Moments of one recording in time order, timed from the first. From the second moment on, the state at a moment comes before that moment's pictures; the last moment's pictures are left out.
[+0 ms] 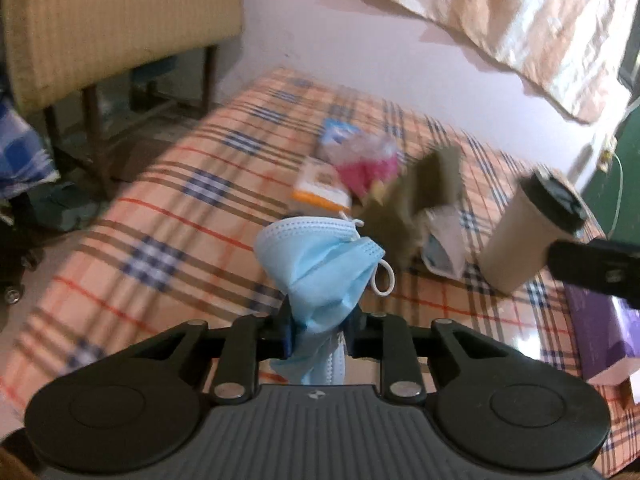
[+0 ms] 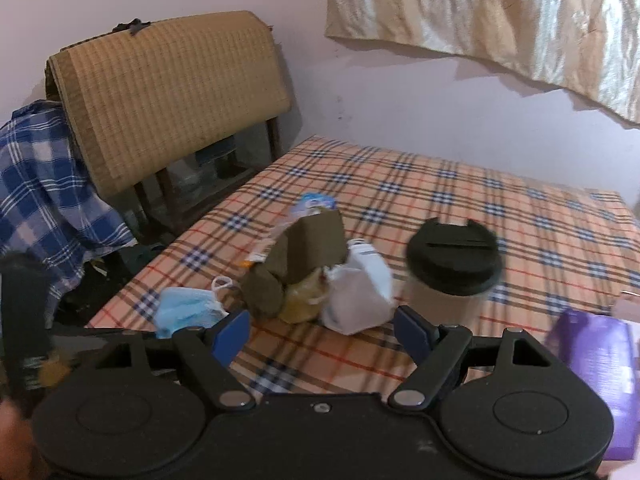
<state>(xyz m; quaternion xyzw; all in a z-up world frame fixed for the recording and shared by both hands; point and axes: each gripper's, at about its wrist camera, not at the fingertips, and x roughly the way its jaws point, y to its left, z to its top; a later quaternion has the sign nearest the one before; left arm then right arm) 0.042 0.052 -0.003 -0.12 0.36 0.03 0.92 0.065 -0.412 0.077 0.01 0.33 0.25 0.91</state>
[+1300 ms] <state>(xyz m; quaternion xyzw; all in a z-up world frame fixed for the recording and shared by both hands) 0.022 0.088 -0.001 -0.16 0.36 0.05 0.92 0.049 -0.337 -0.016 -0.04 0.39 0.36 0.85</state>
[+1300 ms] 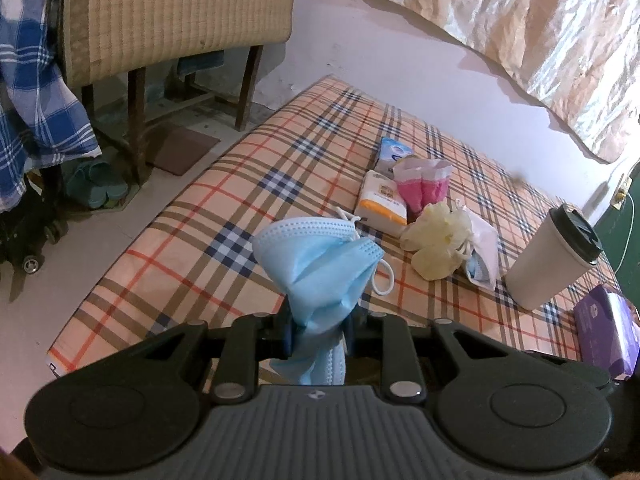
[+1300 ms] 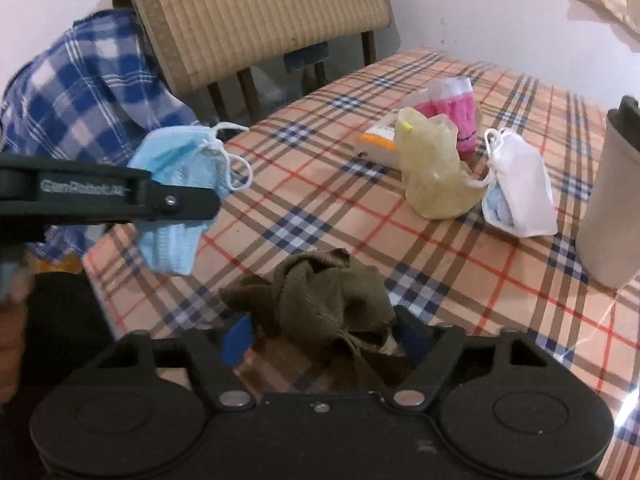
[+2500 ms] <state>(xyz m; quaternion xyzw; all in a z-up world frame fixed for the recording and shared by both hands) 0.041 0.018 0.068 -0.06 0.33 0.02 0.94 0.050 -0.440 0.120 0.03 0.27 0.24 0.93</state>
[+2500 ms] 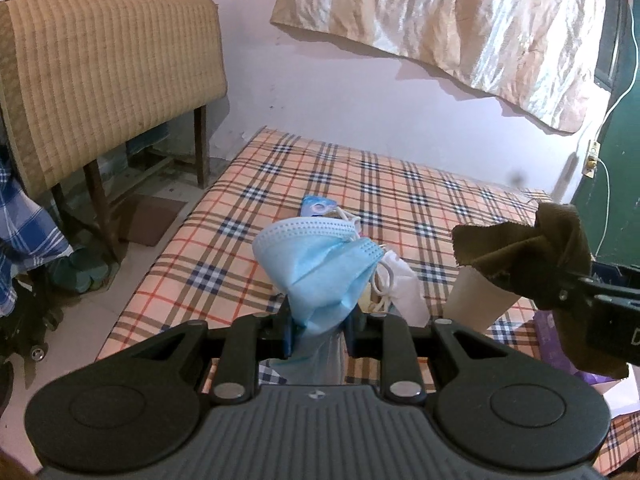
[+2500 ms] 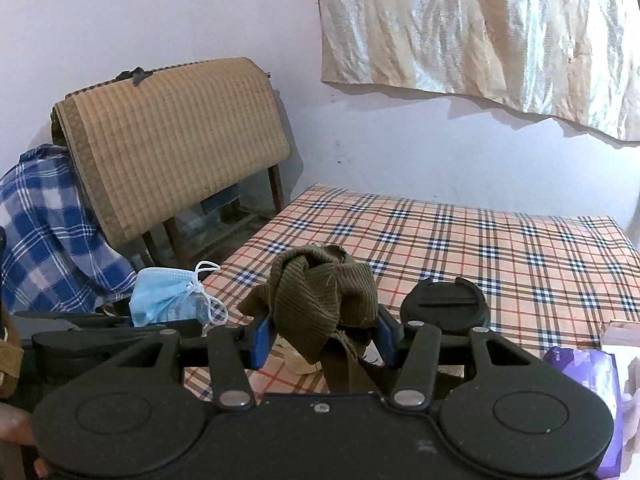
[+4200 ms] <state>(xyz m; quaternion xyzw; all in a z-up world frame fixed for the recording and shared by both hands) 0.060 -0.081 0.077 -0.02 0.33 -0.08 0.94 0.046 -0.540 0.127 0.06 0.27 0.14 0.95</state>
